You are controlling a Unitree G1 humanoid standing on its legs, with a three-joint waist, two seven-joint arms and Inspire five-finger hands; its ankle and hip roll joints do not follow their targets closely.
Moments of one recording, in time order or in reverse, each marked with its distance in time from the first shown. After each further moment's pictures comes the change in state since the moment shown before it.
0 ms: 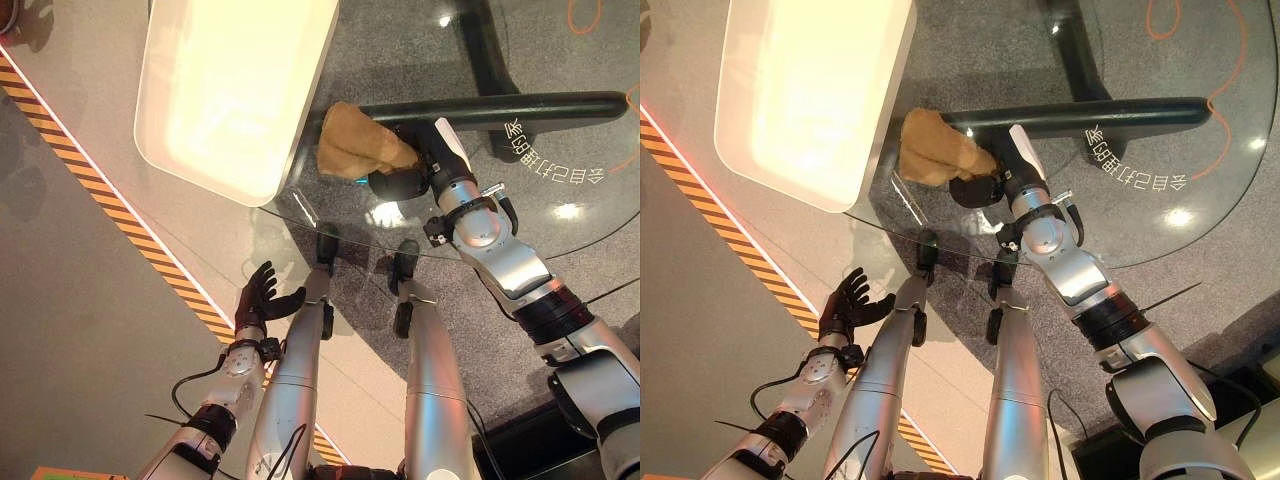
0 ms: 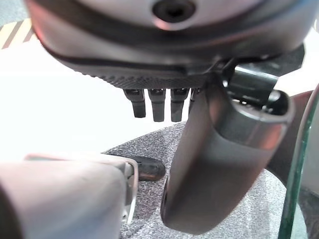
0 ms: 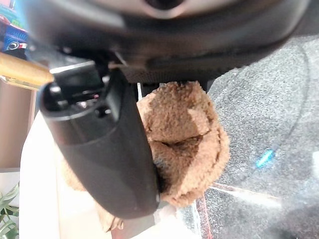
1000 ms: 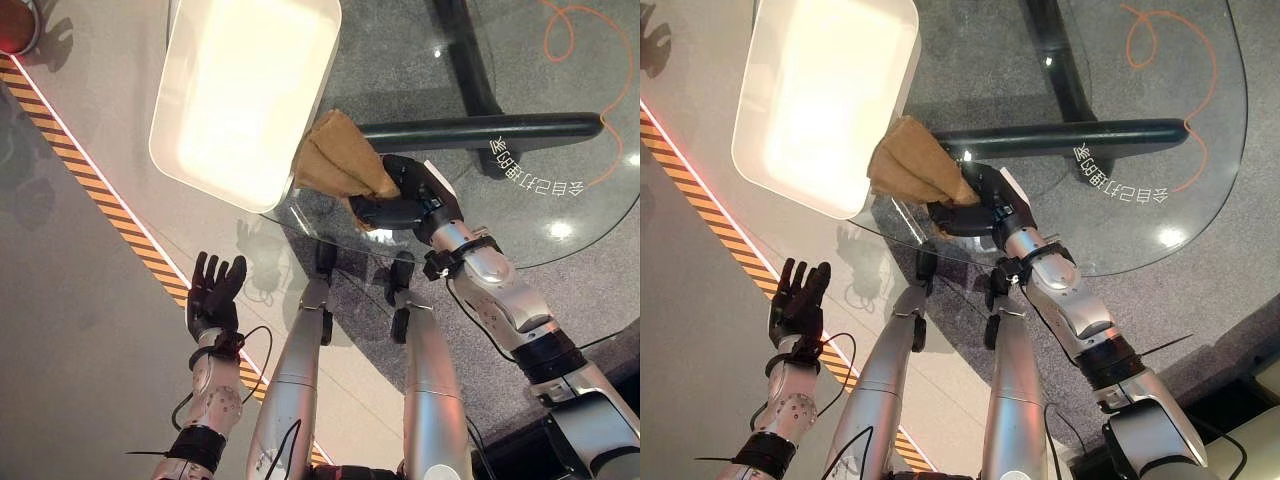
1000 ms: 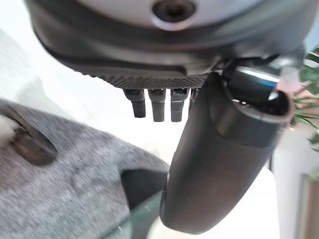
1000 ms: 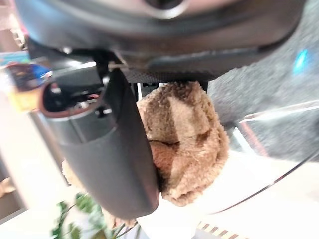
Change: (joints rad) left arm 0.159 -0.026 0.265 -0.391 -0.463 -0.146 -0.100; right arm 0.260 0.070 -0.162 -0.126 0.392 -0.249 0.276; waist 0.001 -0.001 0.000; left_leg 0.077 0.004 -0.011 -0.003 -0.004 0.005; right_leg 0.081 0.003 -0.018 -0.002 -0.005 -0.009
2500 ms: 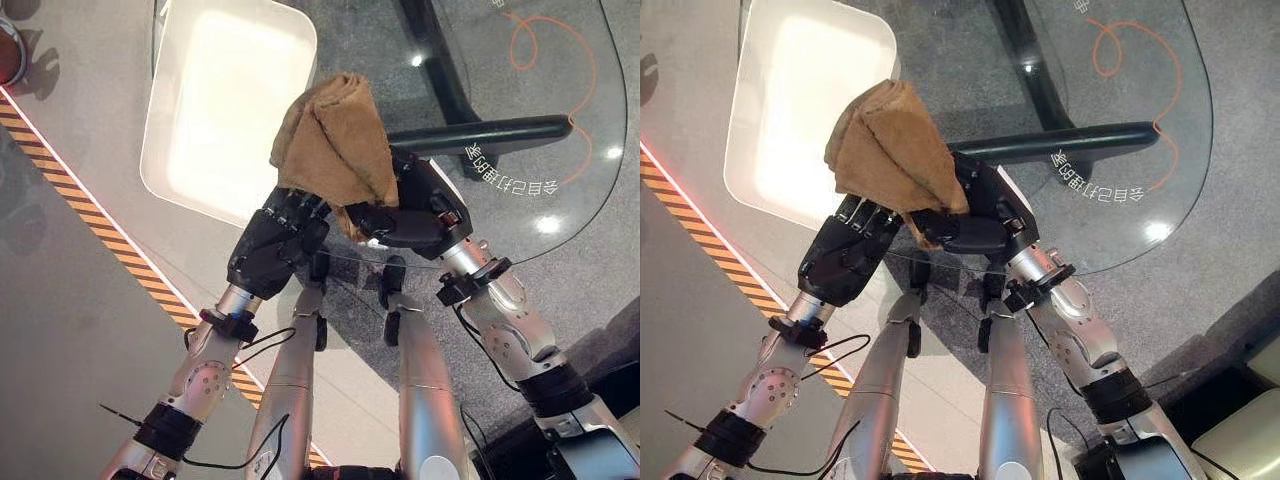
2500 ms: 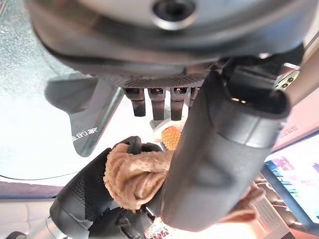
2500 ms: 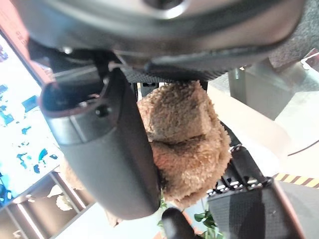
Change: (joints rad) left arm -0.079 0.232 -0.194 -0.296 -0.153 0.177 -0.637; right arm 0.139 0.016 -0.015 -0.108 0.171 -0.184 0.211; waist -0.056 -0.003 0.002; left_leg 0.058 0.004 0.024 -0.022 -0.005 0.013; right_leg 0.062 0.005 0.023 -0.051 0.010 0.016
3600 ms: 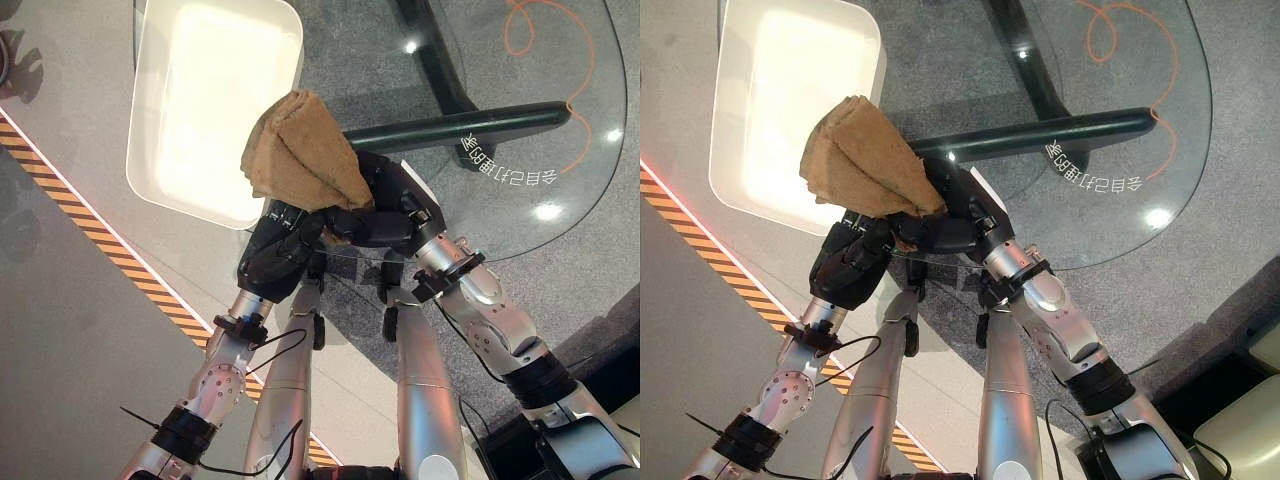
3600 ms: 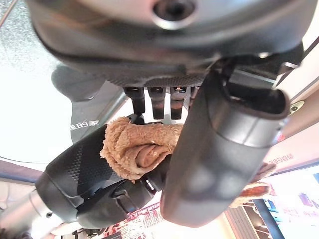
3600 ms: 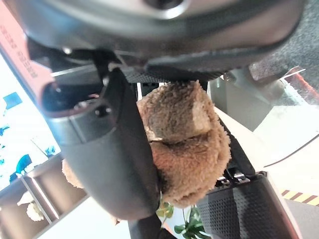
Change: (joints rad) left arm 0.017 -0.076 -0.030 0.004 -0.111 -0.008 -0.002; right arm -0.025 0.039 0.075 -0.001 -0.127 0.037 -0.138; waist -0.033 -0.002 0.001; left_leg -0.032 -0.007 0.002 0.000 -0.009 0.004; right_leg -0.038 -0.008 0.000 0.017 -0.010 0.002
